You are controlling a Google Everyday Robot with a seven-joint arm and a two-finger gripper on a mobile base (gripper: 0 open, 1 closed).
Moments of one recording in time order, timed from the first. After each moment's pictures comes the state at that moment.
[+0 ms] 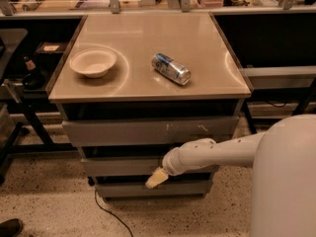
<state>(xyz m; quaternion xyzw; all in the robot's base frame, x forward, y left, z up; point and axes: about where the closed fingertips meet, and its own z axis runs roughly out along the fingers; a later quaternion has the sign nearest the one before) 0.571 -0.016 0.449 -0.45 0.85 0.14 0.25</state>
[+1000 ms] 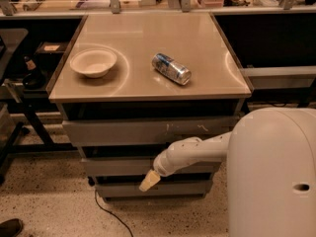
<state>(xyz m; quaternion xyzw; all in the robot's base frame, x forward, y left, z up) 0.575 0.014 0.418 -0.49 0.83 0.14 0.22</state>
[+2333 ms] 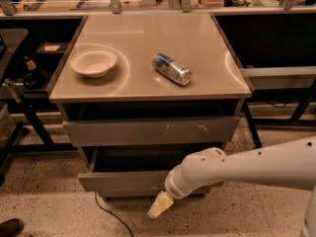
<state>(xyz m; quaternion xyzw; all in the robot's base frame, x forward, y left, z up) 0.454 -0.022 0.487 -0.48 0.85 0.15 0.16</state>
